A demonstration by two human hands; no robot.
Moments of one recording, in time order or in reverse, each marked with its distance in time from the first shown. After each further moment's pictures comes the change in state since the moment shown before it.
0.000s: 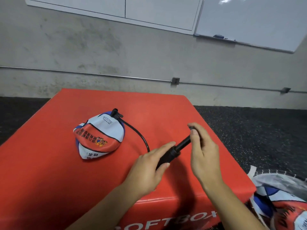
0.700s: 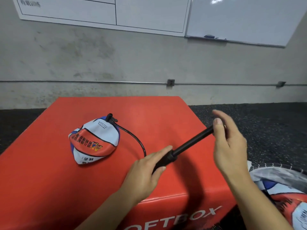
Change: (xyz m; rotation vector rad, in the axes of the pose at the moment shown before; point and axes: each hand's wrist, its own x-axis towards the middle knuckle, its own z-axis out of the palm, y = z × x) left_hand -0.007 0.010 0.006 0.044 -0.026 0.023; right_hand 0.017 -0.004 -0.068 -0.052 0.190 0.006
